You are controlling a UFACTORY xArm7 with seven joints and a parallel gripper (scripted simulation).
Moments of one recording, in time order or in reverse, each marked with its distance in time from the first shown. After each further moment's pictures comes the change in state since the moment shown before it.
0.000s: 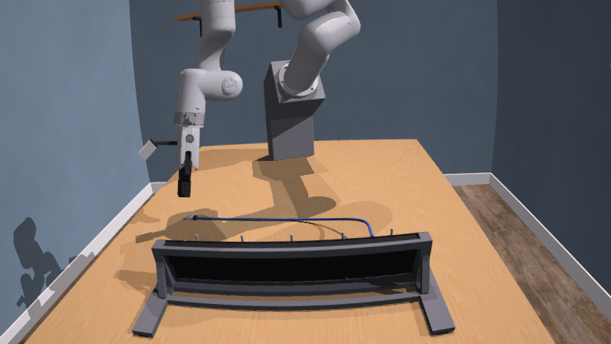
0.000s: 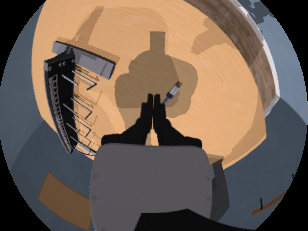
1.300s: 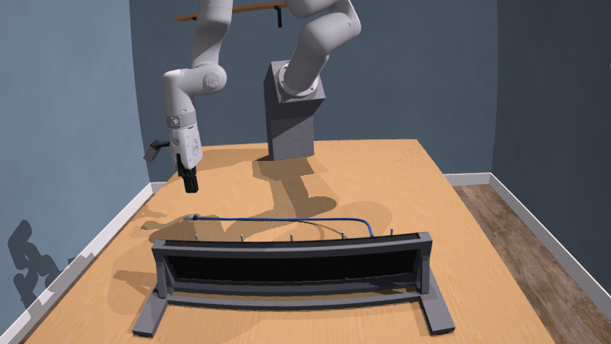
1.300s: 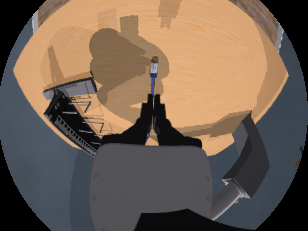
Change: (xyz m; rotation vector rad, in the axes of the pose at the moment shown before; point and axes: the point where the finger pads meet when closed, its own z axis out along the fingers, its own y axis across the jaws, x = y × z) arm -0.021 0.025 -0.005 -0.178 -0.208 0.497
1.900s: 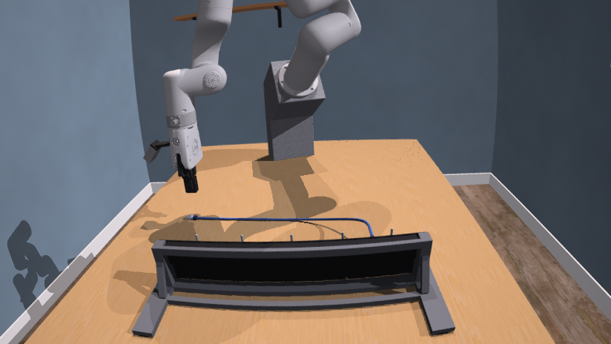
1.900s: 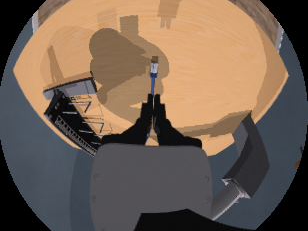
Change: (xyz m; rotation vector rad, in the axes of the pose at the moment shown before) arm 0.000 0.000 0.000 0.000 0.000 0.000
